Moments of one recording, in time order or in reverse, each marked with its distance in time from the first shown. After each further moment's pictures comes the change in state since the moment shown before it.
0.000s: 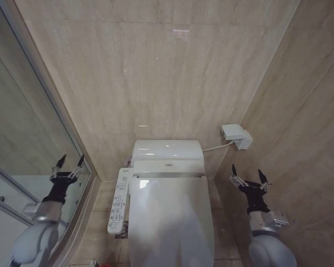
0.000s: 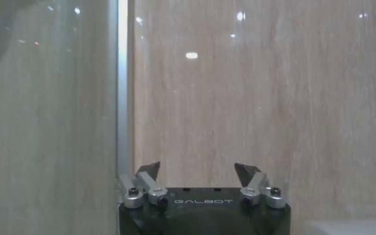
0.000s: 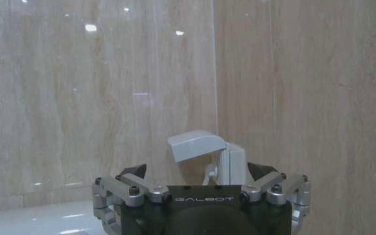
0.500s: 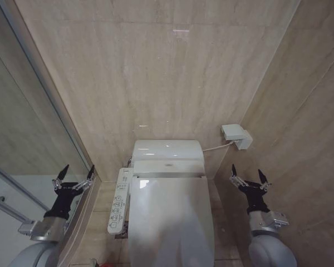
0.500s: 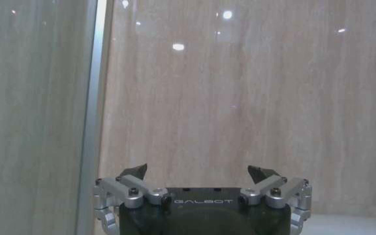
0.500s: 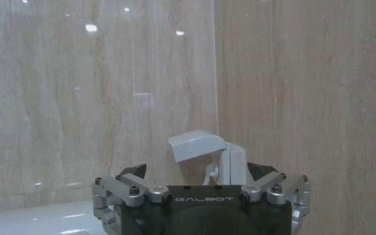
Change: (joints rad) left arm 0.154 -0.026 0.042 -0.145 -0.070 0.020 0.020; right arm 0.000 0.000 0.000 0.000 0.000 0.000 0.000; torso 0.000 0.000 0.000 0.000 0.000
